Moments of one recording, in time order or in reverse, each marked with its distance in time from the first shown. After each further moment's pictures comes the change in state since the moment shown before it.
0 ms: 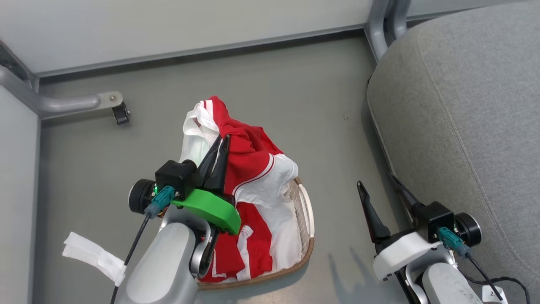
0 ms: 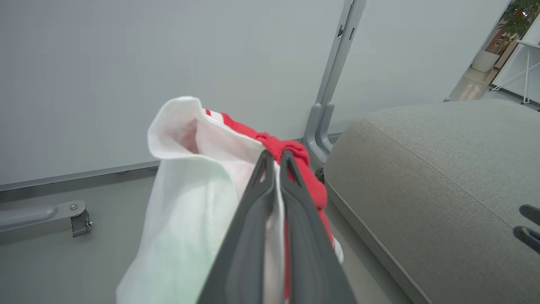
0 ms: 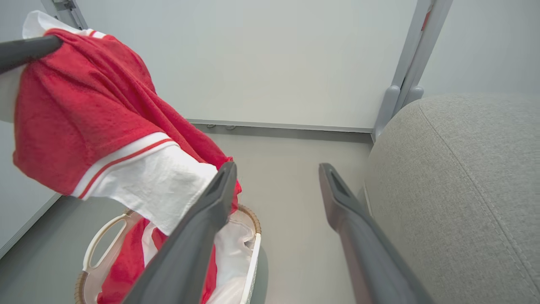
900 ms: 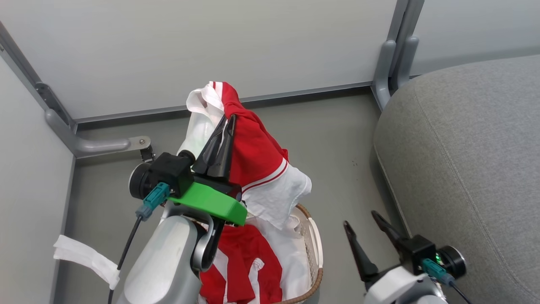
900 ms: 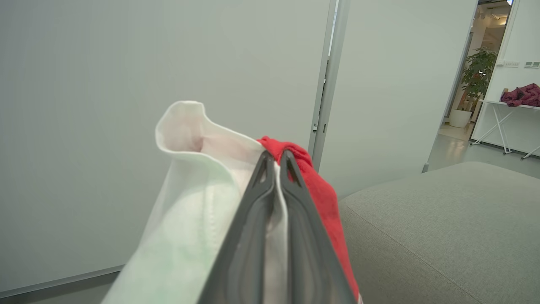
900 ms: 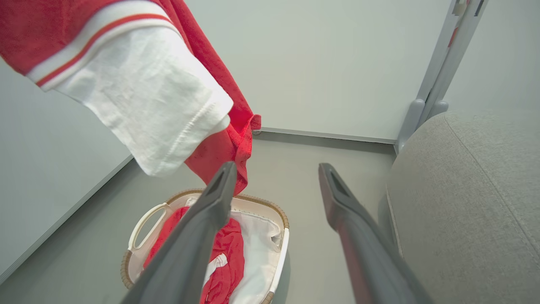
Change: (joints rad) left arm 0.019 0.000 0.013 -0.180 -0.003 -0.011 0.000; right arm 0.111 -0.001 0.065 0.021 0.009 0.000 0.000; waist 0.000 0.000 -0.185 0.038
